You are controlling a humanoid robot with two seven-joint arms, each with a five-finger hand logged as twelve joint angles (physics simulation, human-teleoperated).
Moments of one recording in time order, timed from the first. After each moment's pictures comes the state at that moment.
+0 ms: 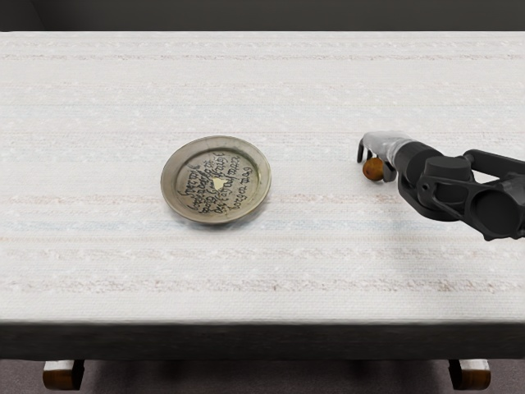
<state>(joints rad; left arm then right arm) -0.06 0.00 0.00 -0.14 -0.17 -0.06 0.15 1.11 -0.37 0.04 1.00 -1.37 0.03 -0.47</state>
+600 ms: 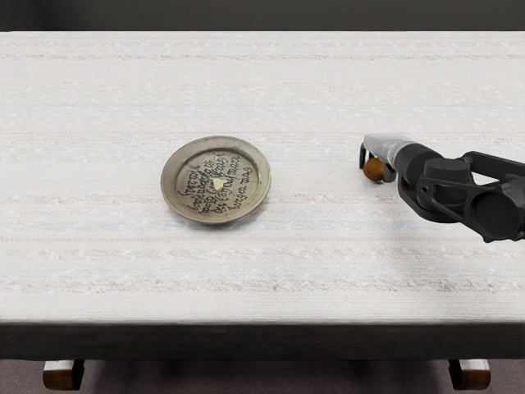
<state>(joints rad) -0.06 0.00 0.00 -0.14 -0.17 -0.06 0.15 1.11 -0.37 0.04 1.00 -1.38 0.03 -0.48</state>
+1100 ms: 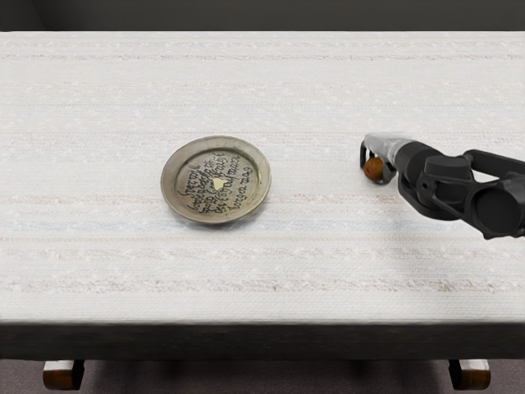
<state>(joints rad) -0.06 0.00 0.00 -0.14 -0.17 -0.06 0.15 1.12 -0.37 0.04 1.00 -1.34 0.03 -0.48</state>
